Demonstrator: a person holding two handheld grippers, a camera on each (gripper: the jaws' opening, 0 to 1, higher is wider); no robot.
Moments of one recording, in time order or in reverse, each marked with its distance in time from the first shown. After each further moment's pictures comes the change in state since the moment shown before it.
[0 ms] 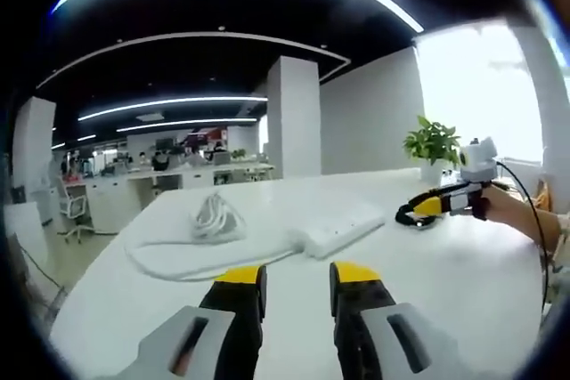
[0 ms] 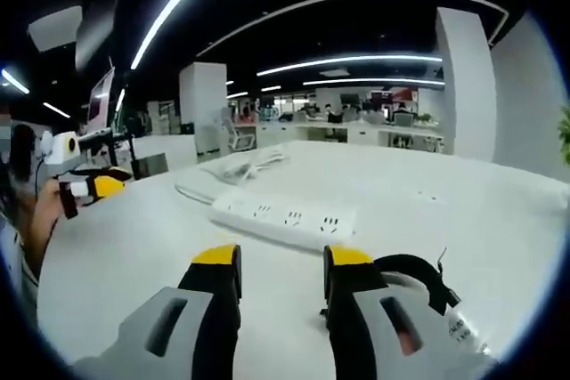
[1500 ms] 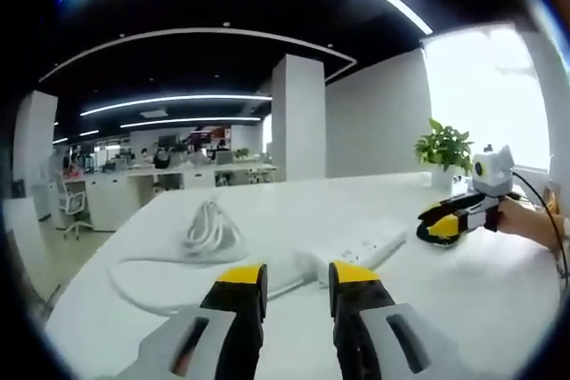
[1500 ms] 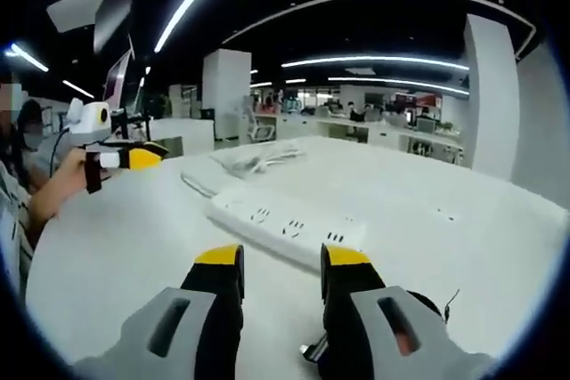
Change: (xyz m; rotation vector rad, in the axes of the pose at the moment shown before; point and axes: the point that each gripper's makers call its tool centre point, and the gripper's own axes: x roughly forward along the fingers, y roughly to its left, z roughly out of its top) left arm 0.060 0.018 0.018 -0.024 0.004 0.016; right arm 0.033 0.000 0.009 -0.091 0.030 0.103
